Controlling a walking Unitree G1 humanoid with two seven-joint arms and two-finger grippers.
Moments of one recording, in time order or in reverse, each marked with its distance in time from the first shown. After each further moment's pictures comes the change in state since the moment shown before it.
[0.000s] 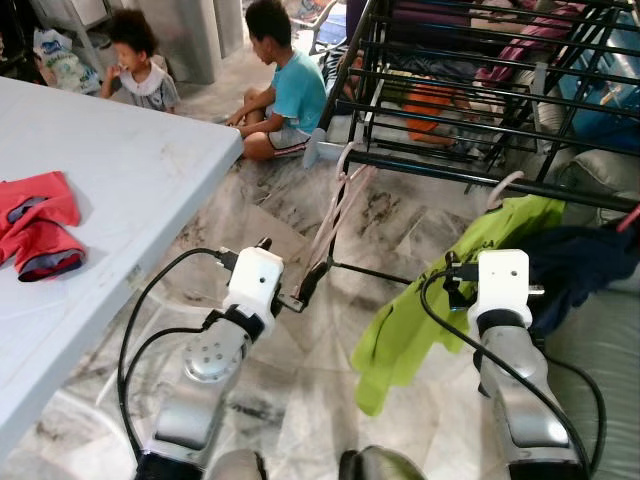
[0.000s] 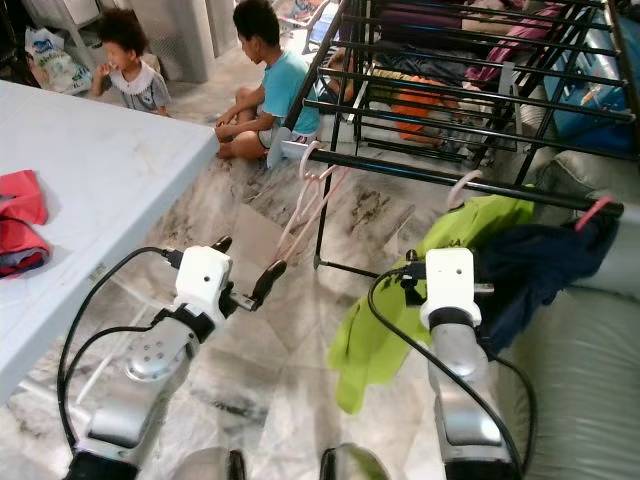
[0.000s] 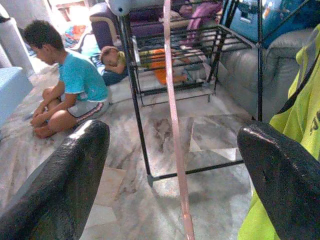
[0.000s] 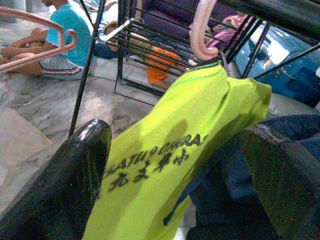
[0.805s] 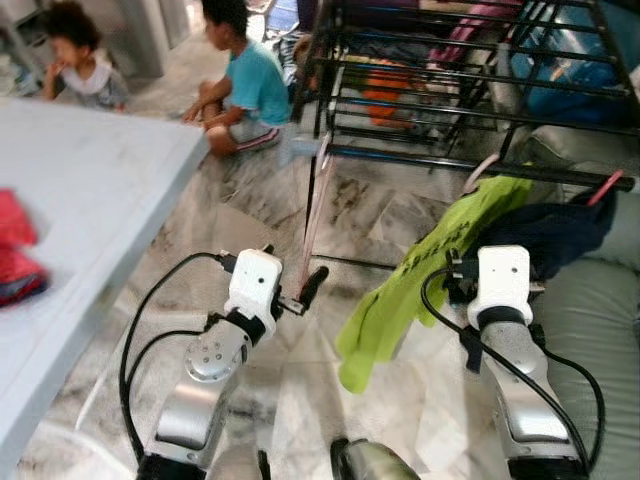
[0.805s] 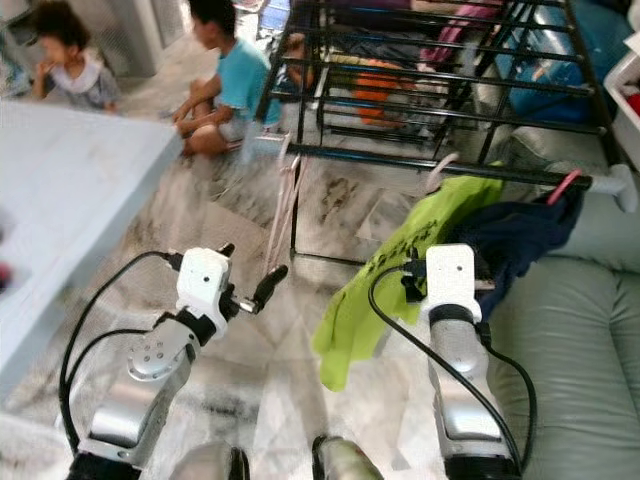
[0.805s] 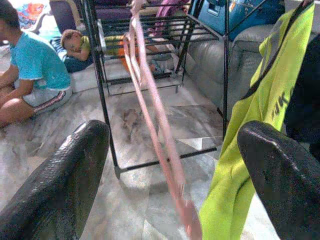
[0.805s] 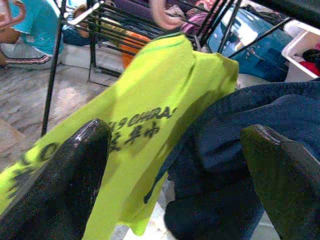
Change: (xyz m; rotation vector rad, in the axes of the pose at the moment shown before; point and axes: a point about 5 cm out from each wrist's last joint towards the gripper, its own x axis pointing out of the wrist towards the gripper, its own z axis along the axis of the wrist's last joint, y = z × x) left arm 0.000 -0.004 -0.004 -0.066 0.032 -0.023; right arm 0.001 -0.001 0.000 0.000 0.002 -0.003
